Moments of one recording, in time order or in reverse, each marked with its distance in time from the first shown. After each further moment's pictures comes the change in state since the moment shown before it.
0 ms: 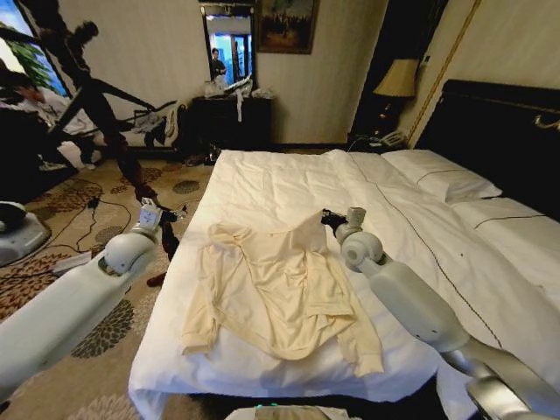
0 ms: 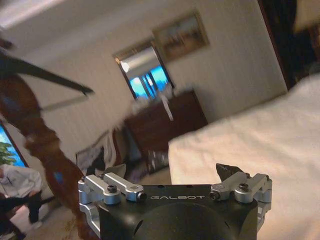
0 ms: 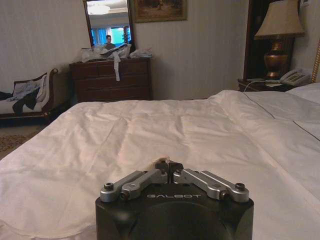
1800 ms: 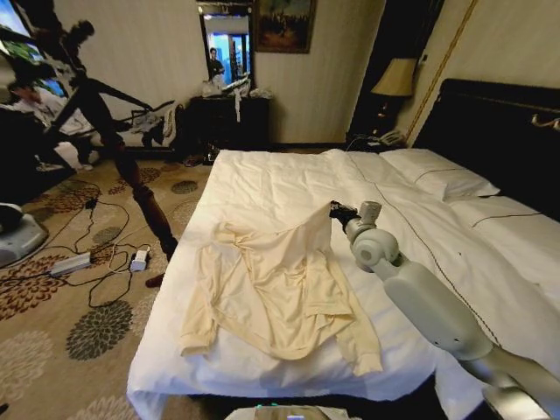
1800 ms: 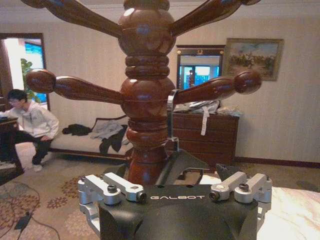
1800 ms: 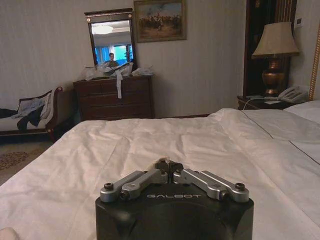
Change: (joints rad) left arm -1.352 -0.109 0.510 1.130 -0.313 0.265 0.503; right arm -0.012 -0.051 0.047 0.103 0.033 0.006 0.028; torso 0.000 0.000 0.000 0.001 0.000
